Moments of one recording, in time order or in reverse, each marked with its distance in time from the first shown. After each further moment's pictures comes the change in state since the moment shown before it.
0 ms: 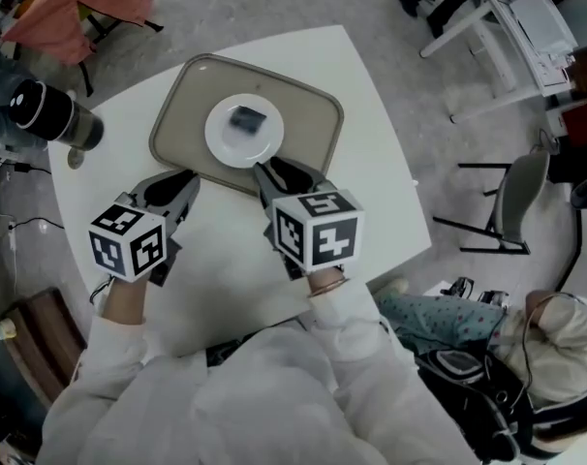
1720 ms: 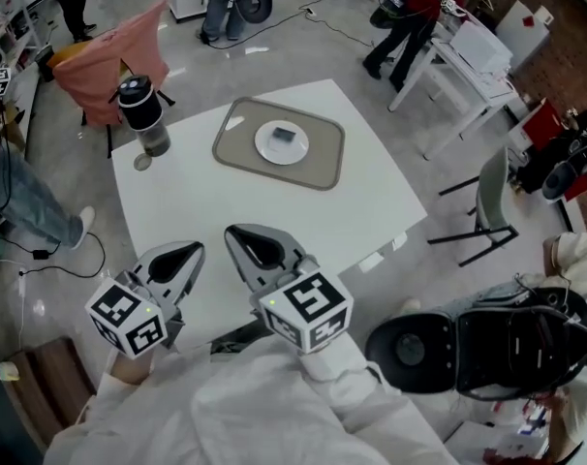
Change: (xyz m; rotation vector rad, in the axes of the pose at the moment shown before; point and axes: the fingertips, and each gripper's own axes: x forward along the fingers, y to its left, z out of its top) left arm -0.294 -0.087 -0.065 0.179 -0.305 -0.226; right arm -0.145 0.326 -0.044 -0.297 -0.389 0.200
